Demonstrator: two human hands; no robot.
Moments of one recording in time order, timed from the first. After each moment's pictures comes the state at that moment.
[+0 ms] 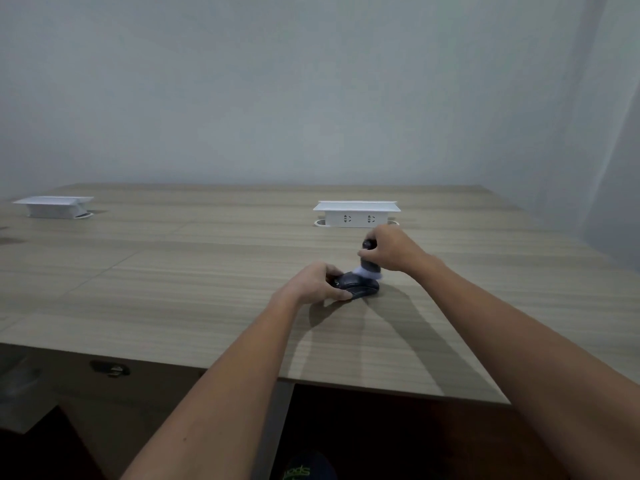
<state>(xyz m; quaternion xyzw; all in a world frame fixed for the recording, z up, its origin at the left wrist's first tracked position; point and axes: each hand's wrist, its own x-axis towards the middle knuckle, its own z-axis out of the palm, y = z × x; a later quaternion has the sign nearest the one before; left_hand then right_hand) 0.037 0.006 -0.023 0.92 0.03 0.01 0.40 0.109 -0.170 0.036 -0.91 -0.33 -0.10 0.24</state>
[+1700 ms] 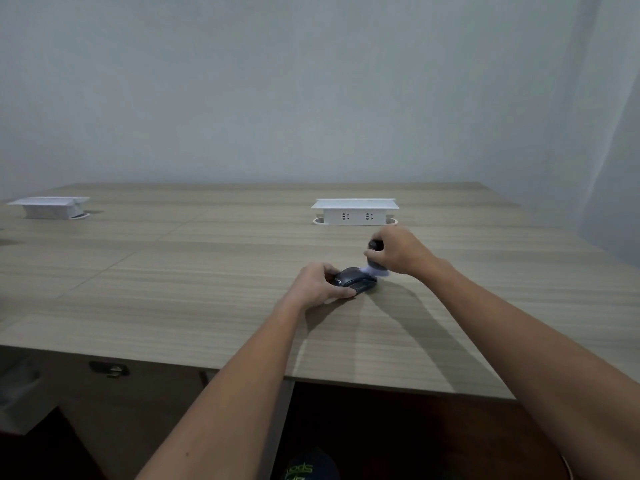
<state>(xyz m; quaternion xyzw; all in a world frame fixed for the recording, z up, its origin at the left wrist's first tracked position) 0.031 -0.004 -0.032 0.90 0.06 0.07 0.44 0.112 -0.184 0.027 -0.90 -0.33 -0.12 0.27</state>
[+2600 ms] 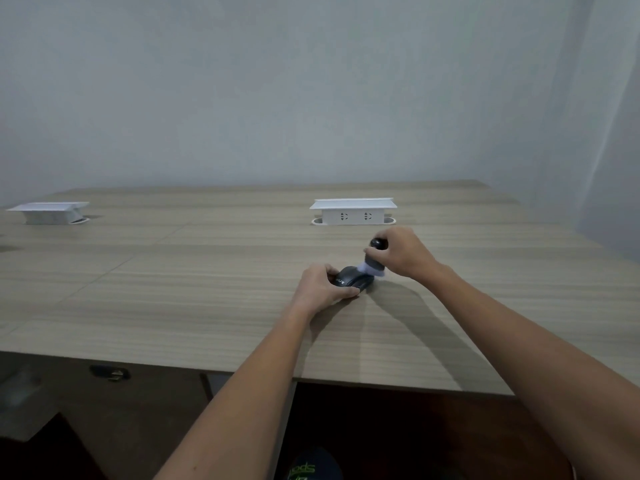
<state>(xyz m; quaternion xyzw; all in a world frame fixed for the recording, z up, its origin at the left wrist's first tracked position) 0.029 -0.019 -0.040 0.88 0.10 0.14 0.44 0.111 -0.193 0.018 -0.88 -0.31 -0.16 0.31</state>
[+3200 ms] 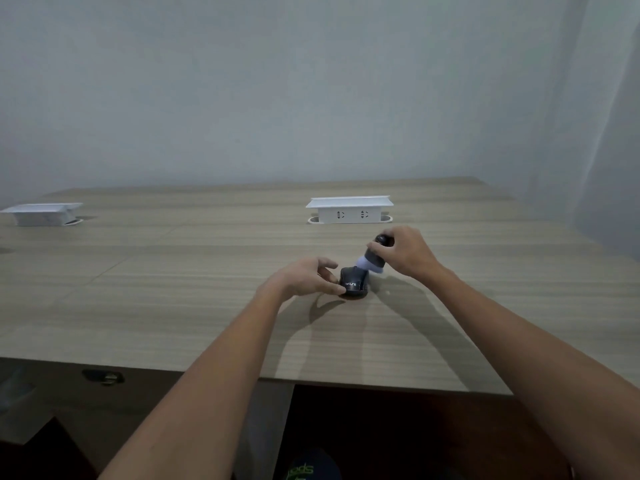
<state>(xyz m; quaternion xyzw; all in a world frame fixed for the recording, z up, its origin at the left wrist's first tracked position) 0.029 0.008 -0.004 0.90 0.03 -0.05 0.42 0.119 -0.202 0.010 -0.88 -0.27 -0.16 0.36</state>
